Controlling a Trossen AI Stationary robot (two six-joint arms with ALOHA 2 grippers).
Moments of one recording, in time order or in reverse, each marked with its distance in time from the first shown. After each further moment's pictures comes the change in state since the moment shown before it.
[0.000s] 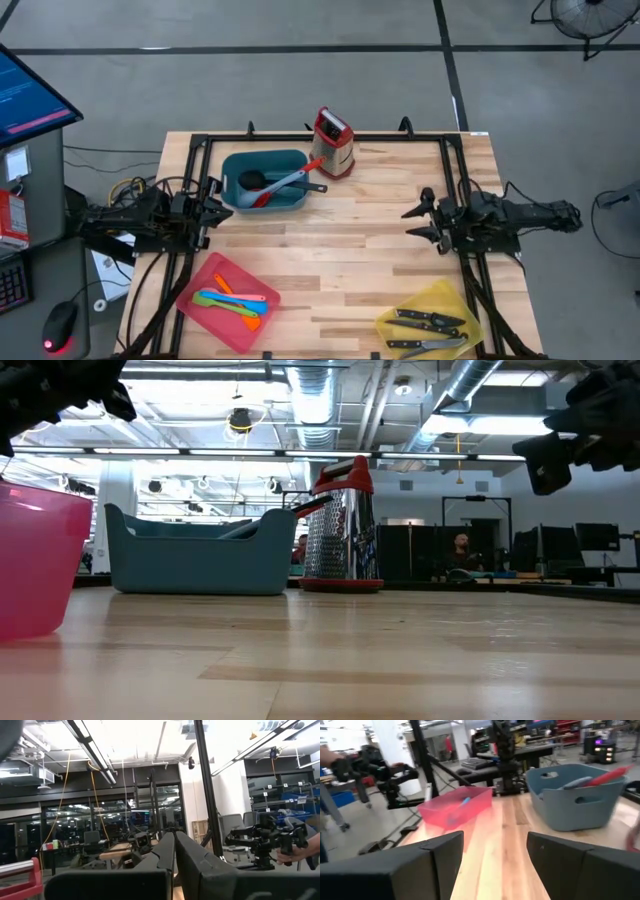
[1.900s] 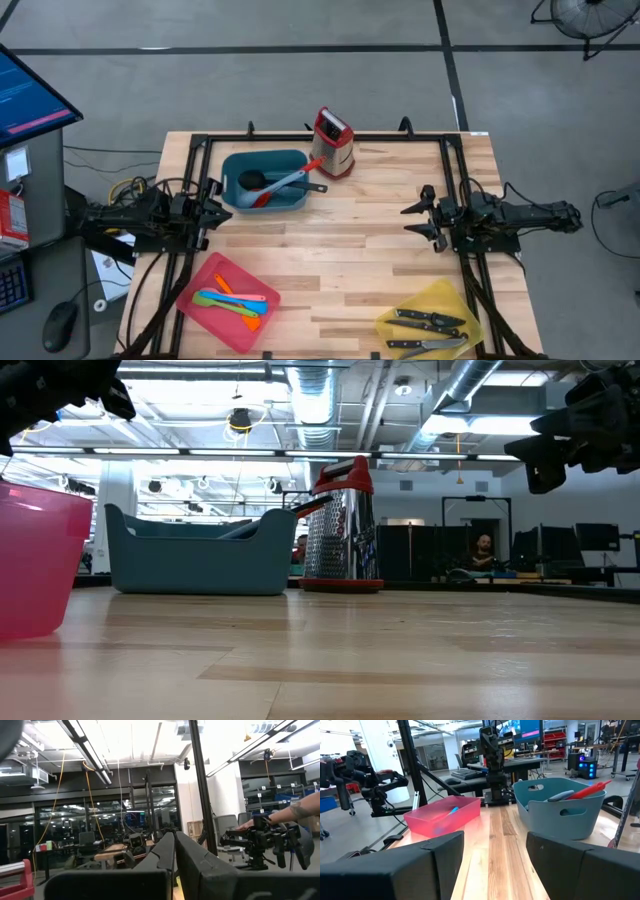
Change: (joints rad) left arm -0.027 0.000 0.000 0.000 0.000 0.000; right arm -0.015 0.001 -0.038 0.090 0.057 -0.037
